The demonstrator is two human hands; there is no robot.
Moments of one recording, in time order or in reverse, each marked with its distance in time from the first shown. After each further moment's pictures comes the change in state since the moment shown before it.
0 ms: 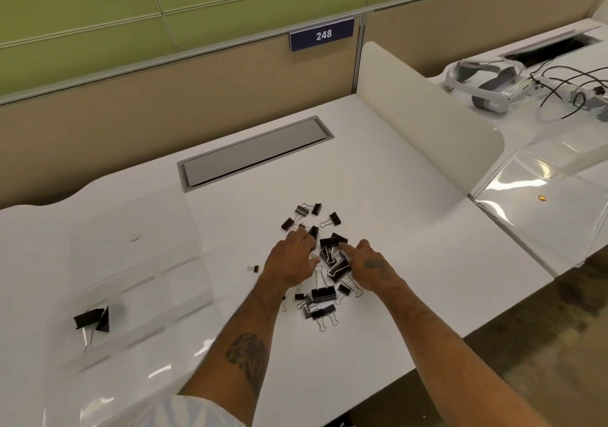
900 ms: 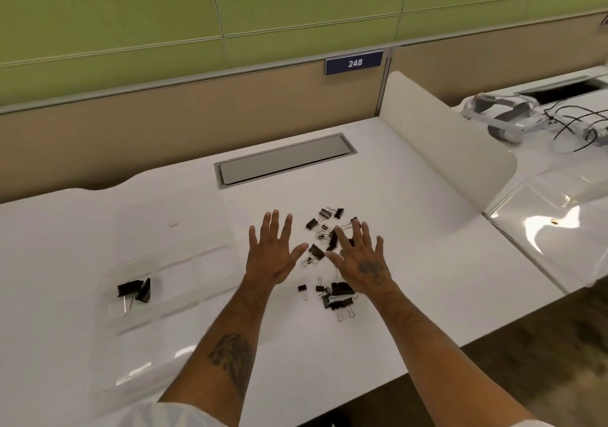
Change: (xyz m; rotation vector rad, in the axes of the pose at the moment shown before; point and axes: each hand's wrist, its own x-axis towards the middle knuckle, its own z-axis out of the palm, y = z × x) left_hand -0.076 -0.051 -0.032 0.133 0.151 -0.292; right_hand -0.030 -0.067 0.000 -0.210 0.263 -0.121
